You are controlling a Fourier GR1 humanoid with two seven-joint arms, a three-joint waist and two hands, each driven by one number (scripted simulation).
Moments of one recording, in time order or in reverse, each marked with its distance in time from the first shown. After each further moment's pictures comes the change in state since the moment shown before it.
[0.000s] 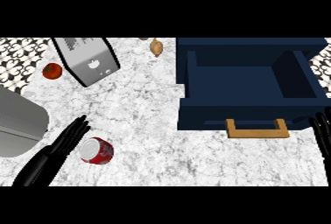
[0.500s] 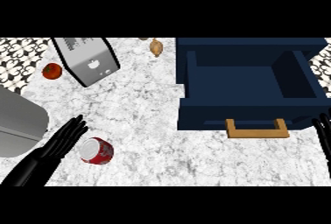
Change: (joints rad) left arm 0.028 0.017 -0.026 -0.173 0.121 -0.004 0.156; right arm 0.015 -0.018 0.013 -0.037 -0.014 -0.023 0.028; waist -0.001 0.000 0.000
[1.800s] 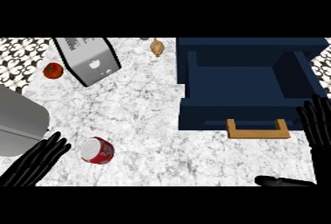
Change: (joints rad) left arm 0.129 0.162 -0.058 -0.373 0.240 0.094 0.149; right arm -0.087 -0.002 0.130 -0.027 0.066 -0.141 0.101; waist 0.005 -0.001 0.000
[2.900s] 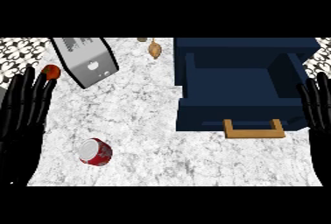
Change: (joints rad) left arm -0.357 -0.215 -0.024 0.170 -0.397 0.433 -0.179; right arm -0.152 -0.031 0.037 0.011 0.023 -0.001 -0.138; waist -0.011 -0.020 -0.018
